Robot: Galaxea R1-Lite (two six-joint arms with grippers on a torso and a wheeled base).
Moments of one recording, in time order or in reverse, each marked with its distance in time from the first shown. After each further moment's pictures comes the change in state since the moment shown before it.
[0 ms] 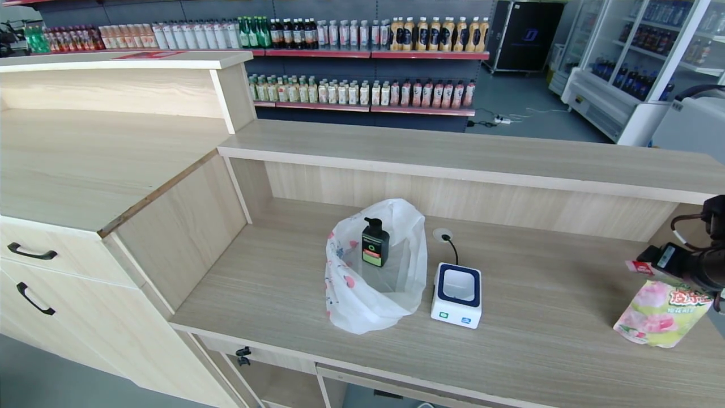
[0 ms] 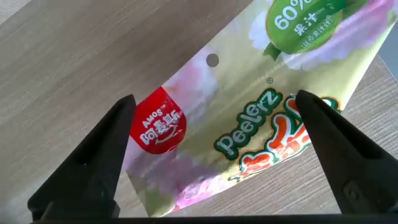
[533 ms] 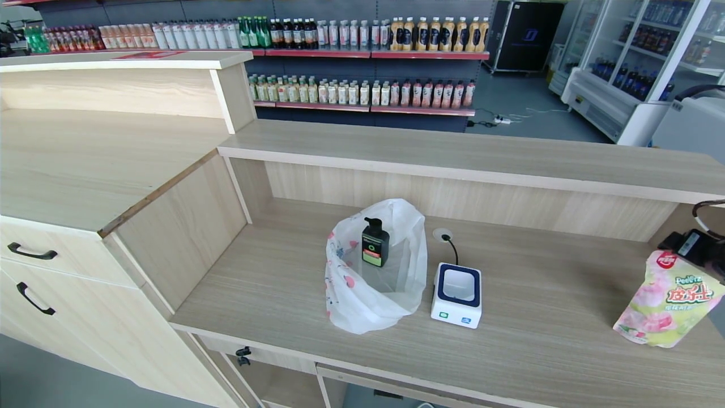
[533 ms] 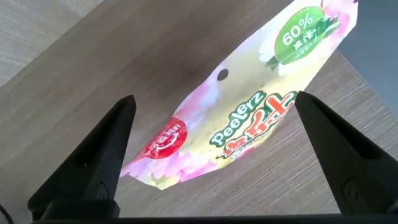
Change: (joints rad) left arm 0.000 0.000 0.000 0.000 0.000 0.000; right arm -0.006 -0.125 0.026 0.061 -0.060 0.067
